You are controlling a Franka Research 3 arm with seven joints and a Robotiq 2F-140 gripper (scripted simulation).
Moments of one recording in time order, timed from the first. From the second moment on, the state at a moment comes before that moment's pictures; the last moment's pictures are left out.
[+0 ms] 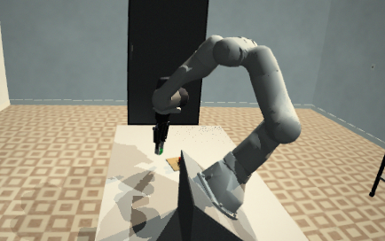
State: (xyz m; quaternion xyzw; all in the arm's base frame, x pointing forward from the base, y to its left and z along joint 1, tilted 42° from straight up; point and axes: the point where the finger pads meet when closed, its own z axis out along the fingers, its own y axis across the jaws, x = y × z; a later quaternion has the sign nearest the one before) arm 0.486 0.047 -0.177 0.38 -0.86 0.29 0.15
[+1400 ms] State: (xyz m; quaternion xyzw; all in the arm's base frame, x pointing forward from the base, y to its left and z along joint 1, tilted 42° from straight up) arm 0.480 0.029 -0.190 0.45 -0.86 0.13 -0.19
